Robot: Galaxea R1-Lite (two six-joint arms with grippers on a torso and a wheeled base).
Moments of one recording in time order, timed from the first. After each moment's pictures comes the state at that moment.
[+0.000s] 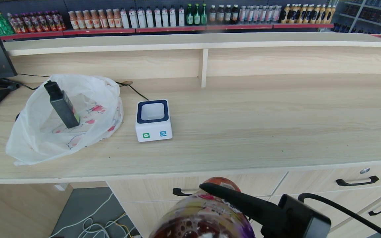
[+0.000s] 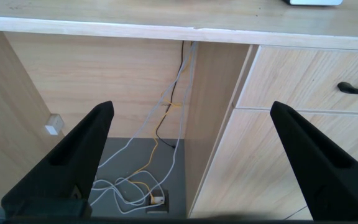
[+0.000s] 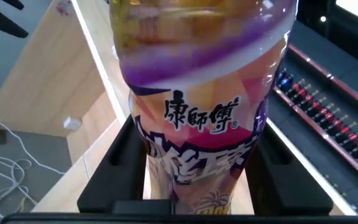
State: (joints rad) left arm 0.00 0.00 0.00 0.00 0.00 0.00; right arm 1.23 1.62 -0.35 -1.57 -0.07 -0.86
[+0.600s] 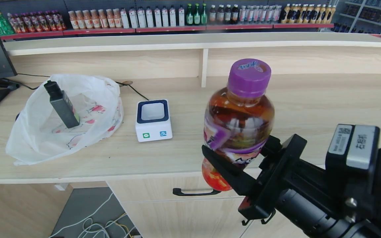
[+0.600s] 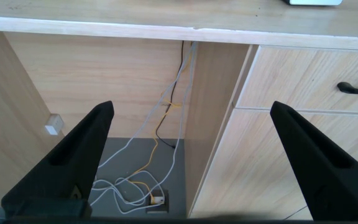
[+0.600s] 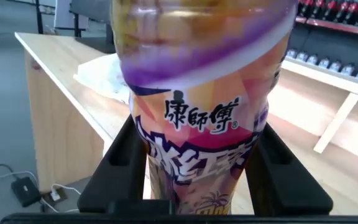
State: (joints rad) left arm 0.00 0.00 0.00 0.00 0.00 0.00; right arm 0.98 1.65 -0.45 -1.57 -0.08 -0.34
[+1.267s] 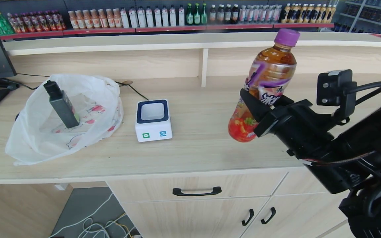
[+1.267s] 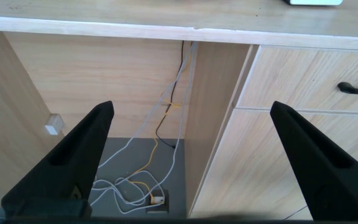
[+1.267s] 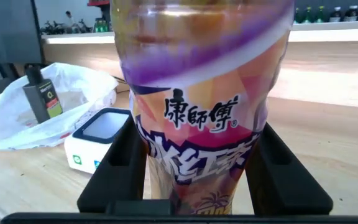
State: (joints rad) left arm 0.00 0.00 0.00 0.00 0.00 0.00; right arm 0.62 1.75 -0.62 -1.57 -0.10 -0.06
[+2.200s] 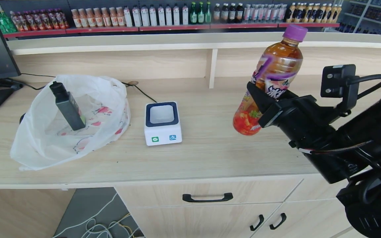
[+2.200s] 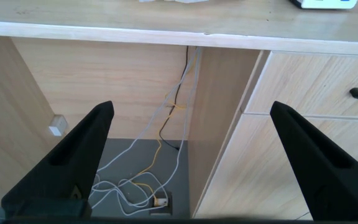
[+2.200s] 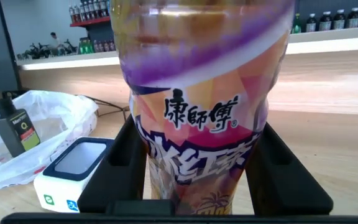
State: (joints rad) left arm 0.00 0.00 0.00 0.00 0.00 0.00; right arm 0.59 1.75 -0.65 -1.56 -0.10 -0.02
